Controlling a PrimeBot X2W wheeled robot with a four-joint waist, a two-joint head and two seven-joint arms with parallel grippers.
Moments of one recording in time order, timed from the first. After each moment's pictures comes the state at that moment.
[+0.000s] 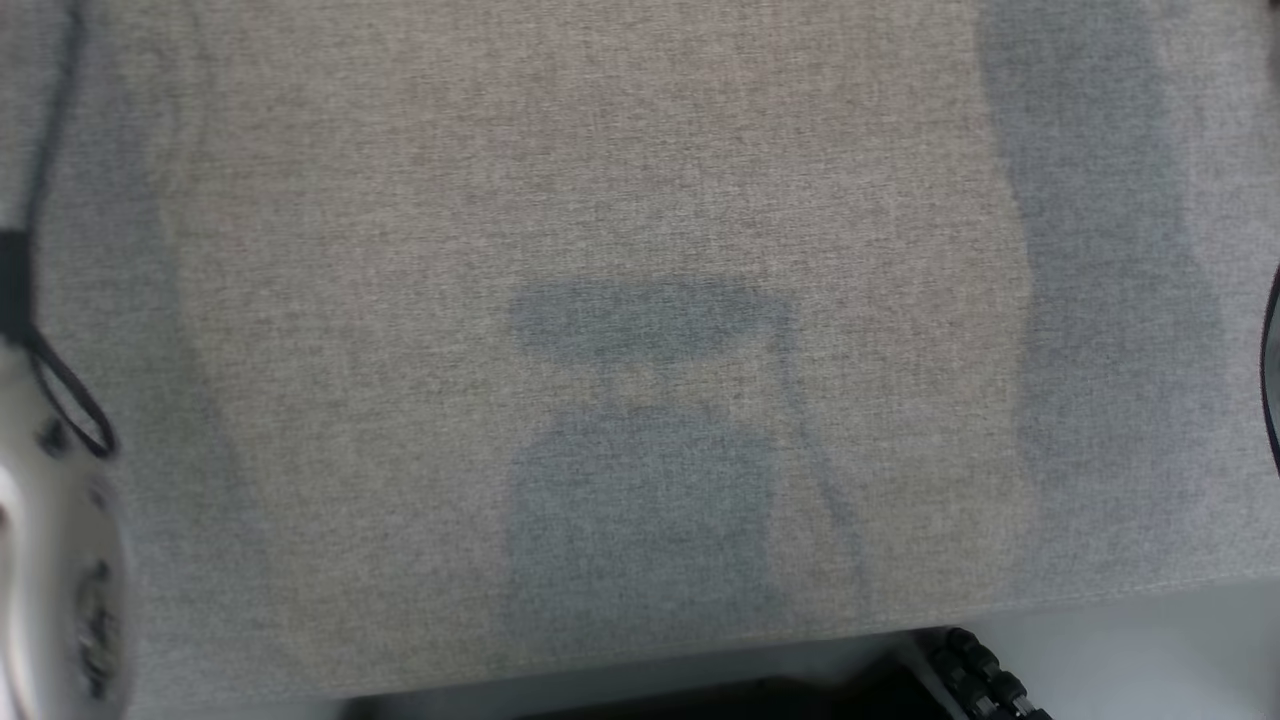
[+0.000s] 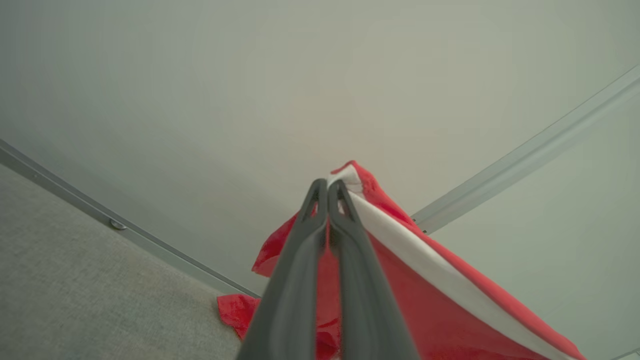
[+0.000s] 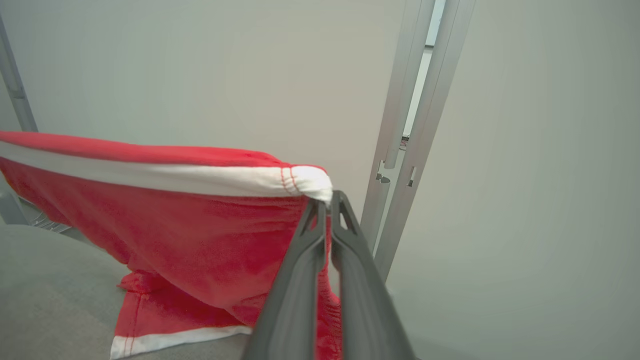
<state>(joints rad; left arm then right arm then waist) -1.38 0.22 0.04 0.44 -0.99 0.04 0.07 -1.57 -0.17 0.23 0.56 0.23 0.13 -0.06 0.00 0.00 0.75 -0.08</state>
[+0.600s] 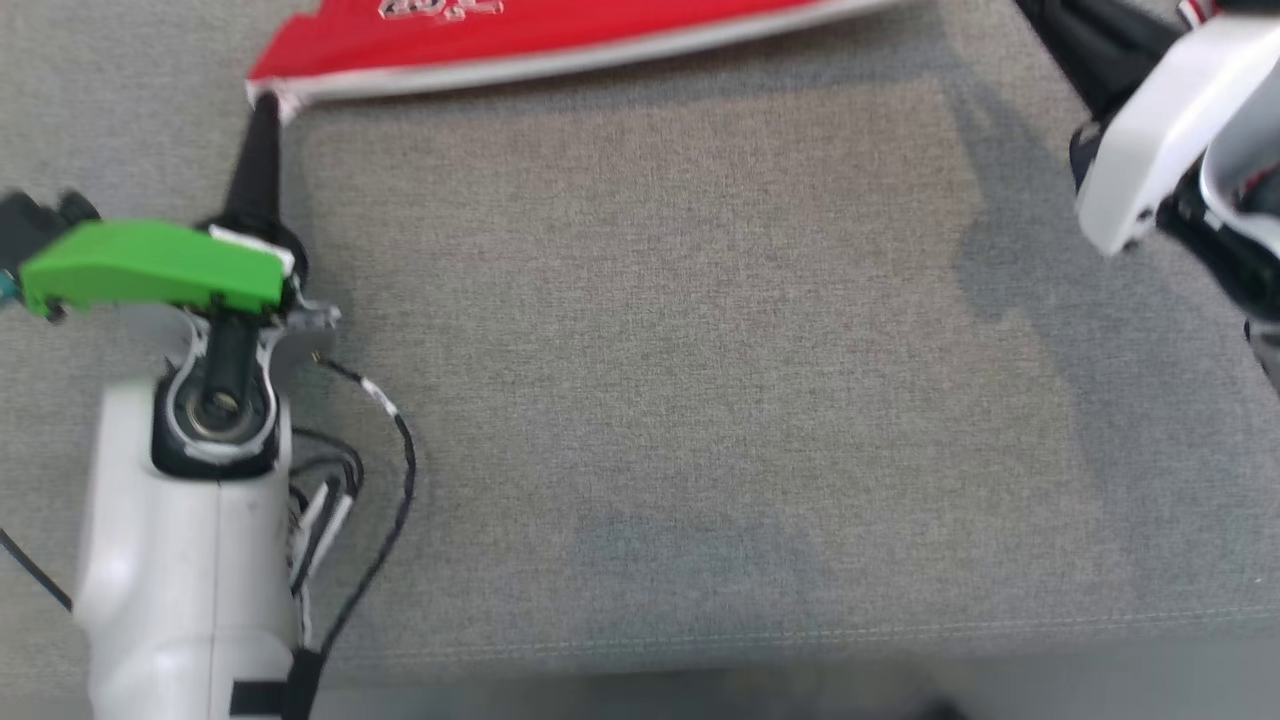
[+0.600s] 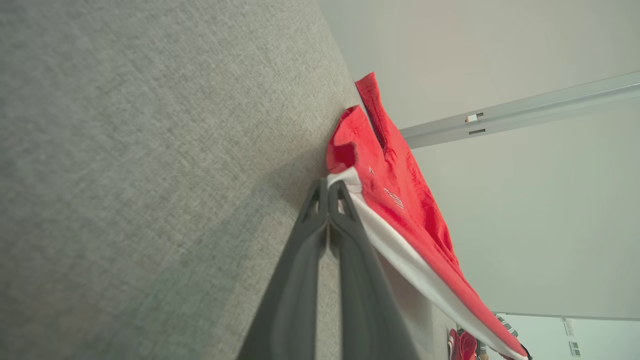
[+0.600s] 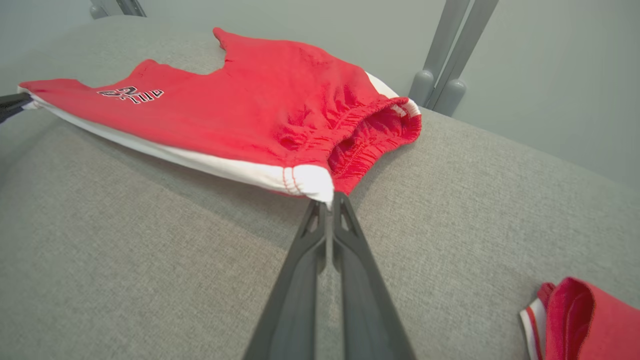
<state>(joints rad) -0.65 0.06 0.02 0.33 -1.19 0.03 0.14 -0.87 -0.56 0.39 0.05 0.60 0.13 0.41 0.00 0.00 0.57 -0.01</state>
